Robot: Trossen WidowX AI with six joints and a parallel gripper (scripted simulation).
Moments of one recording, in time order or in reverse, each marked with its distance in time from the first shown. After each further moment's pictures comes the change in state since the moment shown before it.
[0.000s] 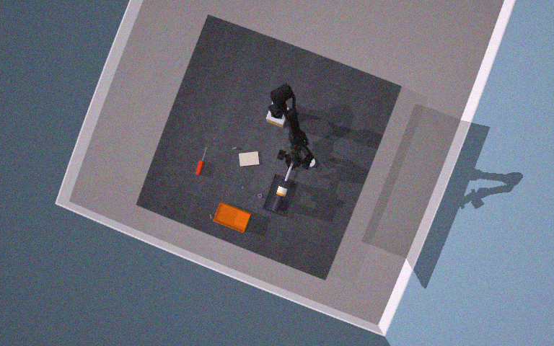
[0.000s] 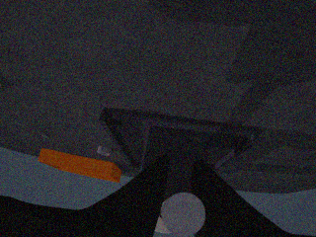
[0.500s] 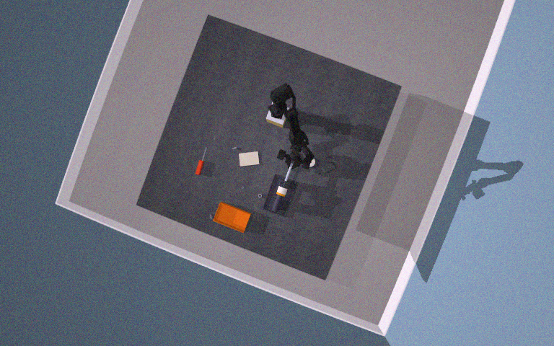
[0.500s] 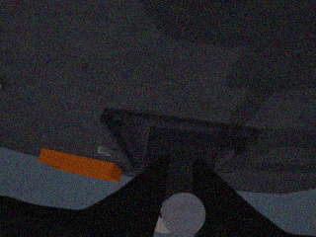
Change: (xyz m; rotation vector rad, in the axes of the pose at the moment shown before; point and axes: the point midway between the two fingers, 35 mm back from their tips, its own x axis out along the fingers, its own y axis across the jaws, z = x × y) arm -0.001 0.000 0.001 0.000 0.000 0.000
